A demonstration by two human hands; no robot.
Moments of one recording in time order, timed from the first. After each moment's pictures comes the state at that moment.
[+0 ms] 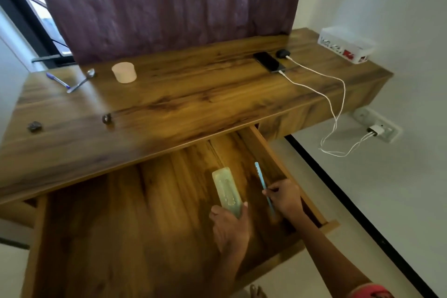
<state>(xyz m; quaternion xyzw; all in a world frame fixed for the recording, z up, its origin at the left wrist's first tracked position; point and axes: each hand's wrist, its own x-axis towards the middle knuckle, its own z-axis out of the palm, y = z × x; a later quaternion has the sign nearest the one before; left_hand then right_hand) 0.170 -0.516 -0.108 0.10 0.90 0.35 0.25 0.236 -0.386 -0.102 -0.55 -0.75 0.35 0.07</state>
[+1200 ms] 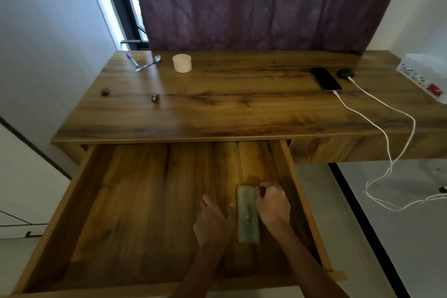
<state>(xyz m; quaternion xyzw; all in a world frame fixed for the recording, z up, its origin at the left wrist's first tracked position) 0.162 -0.519 -0.127 0.10 0.95 0.28 0.09 0.202 -0.386 -0.107 -0.38 -0.88 0.26 0.12</state>
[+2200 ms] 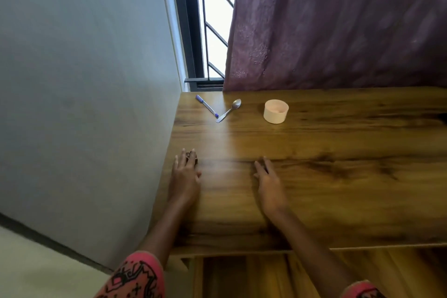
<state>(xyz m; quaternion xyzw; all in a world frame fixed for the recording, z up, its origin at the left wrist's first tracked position) -0.345 -0.675 -0.085 0.20 0.95 0.26 0.02 -0.222 -0.513 -0.082 -0.26 -0.93 0.25 0.07</state>
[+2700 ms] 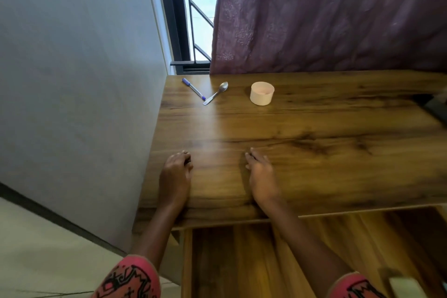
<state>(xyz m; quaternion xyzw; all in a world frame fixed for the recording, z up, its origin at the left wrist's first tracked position) -0.296 -0.690 -0.087 0.22 0.90 0.37 -0.09 -0.193 -0.525 -0.081 -0.25 -0.94 0.23 0.10</state>
